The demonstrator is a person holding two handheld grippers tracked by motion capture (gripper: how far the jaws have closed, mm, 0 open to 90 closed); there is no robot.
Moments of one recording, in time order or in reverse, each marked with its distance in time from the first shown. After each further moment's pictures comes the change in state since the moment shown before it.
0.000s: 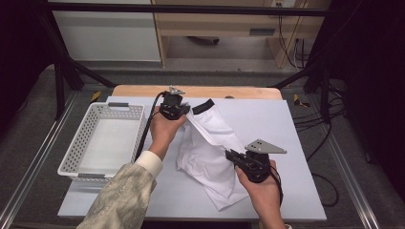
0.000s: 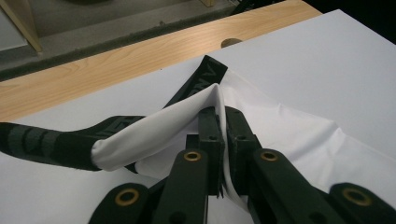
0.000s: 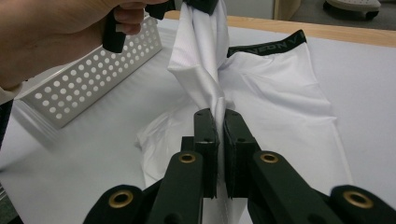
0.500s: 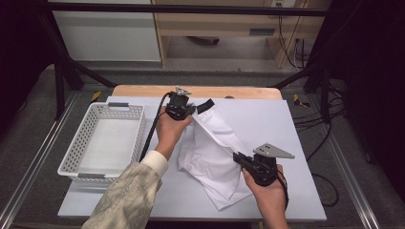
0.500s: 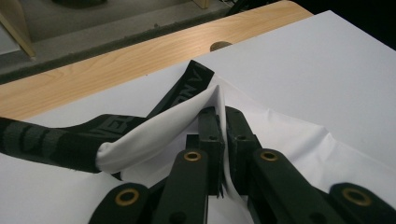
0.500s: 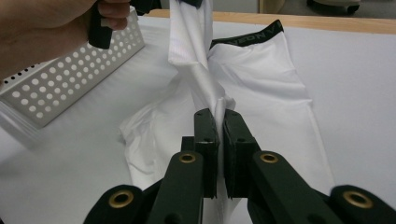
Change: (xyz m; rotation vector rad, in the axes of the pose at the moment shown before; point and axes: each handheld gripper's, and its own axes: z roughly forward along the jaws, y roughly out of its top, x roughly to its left) left arm -0.012 0.003 0.013 0.000 -0.024 -0.003; right arm -0.015 -0.015 -0.007 -0.005 -0.045 0.037
